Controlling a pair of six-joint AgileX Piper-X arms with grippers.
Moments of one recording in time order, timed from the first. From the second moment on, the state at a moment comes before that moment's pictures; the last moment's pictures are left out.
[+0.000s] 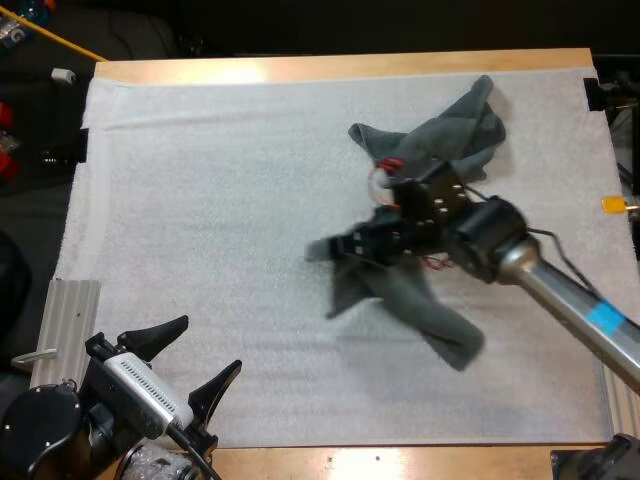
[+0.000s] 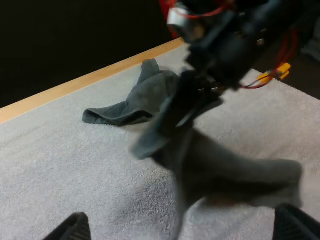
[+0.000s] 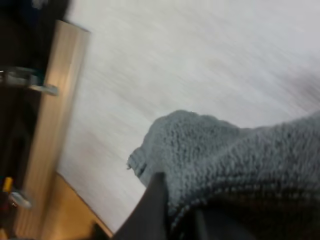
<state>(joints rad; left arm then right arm) -0.35 0.31 -0.93 1.13 0.33 -1.67 0.71 1.54 -1.28 0.64 -0.46 -1.28</state>
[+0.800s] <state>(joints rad) -0.35 0.31 -0.93 1.13 0.33 -1.67 0.75 1.65 -1.40 0.51 -0.50 -1.21</state>
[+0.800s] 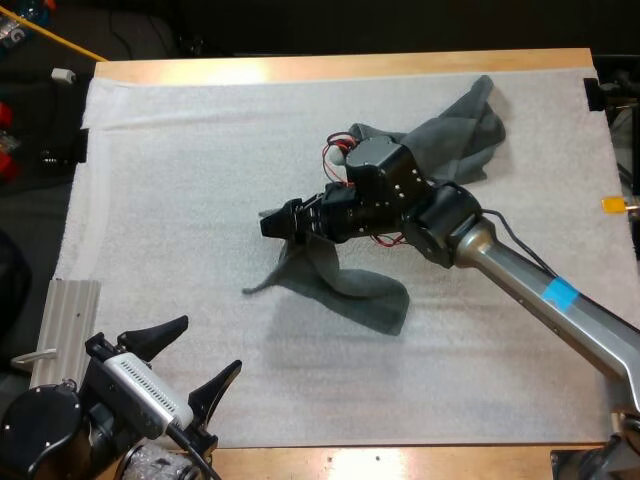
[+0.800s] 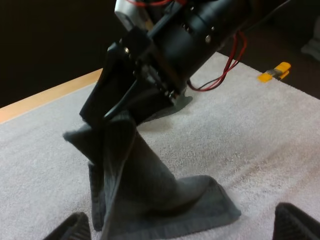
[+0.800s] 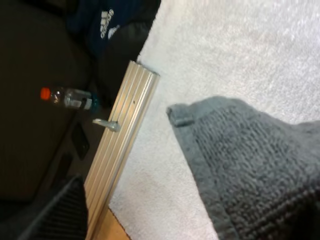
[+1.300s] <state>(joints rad) -0.35 0.31 -0.93 1.14 0.33 -1.67 0.71 1.64 -1.41 0.92 -0.29 -1.39</state>
